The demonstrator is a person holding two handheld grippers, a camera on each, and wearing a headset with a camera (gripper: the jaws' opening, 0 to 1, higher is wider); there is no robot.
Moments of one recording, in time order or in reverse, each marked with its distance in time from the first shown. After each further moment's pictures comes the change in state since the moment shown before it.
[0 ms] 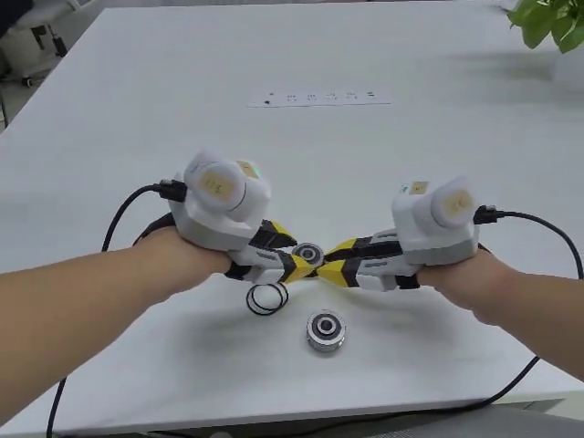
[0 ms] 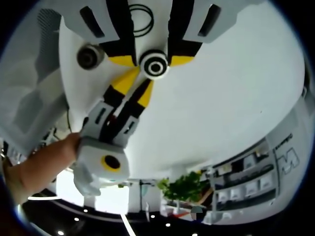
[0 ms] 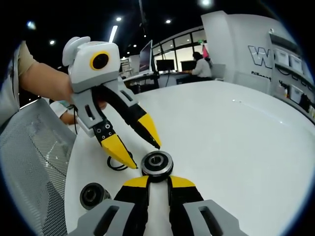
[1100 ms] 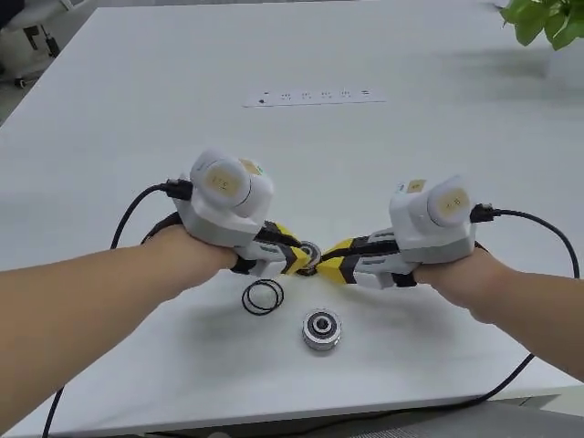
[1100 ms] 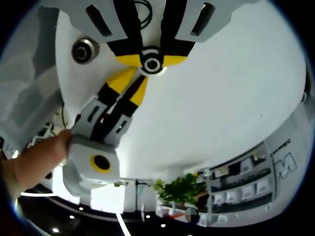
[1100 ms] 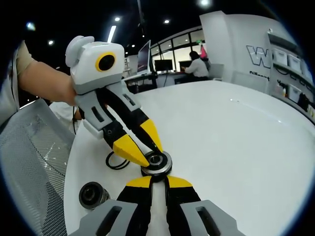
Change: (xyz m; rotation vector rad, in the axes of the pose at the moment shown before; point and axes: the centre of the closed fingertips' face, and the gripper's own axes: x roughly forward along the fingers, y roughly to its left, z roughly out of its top) left arm 0.006 -0.002 0.003 -0.038 -0.001 0.017; right arm -0.001 -0.003 -0.002 0.010 -0.001 -0.018
